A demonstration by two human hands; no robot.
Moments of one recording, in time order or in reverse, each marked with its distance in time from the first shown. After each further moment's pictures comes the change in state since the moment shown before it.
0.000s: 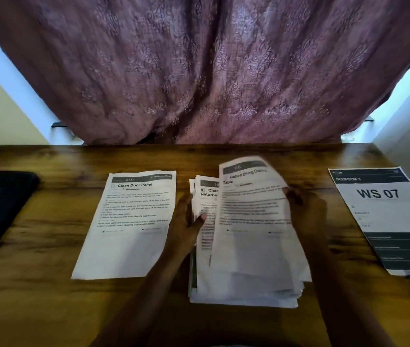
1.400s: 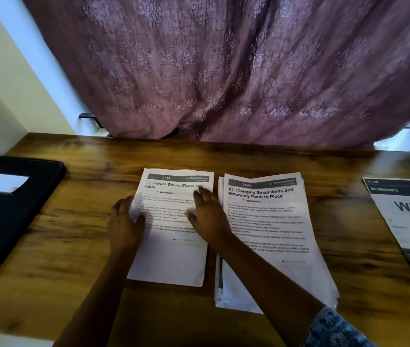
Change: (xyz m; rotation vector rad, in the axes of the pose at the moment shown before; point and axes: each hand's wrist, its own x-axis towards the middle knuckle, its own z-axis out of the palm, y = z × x) left_hand 0.013 -0.071 -0.164 0.616 0.427 -0.101; right_hand -0.066 -0.104 0.194 -0.265 -0.571 -0.553
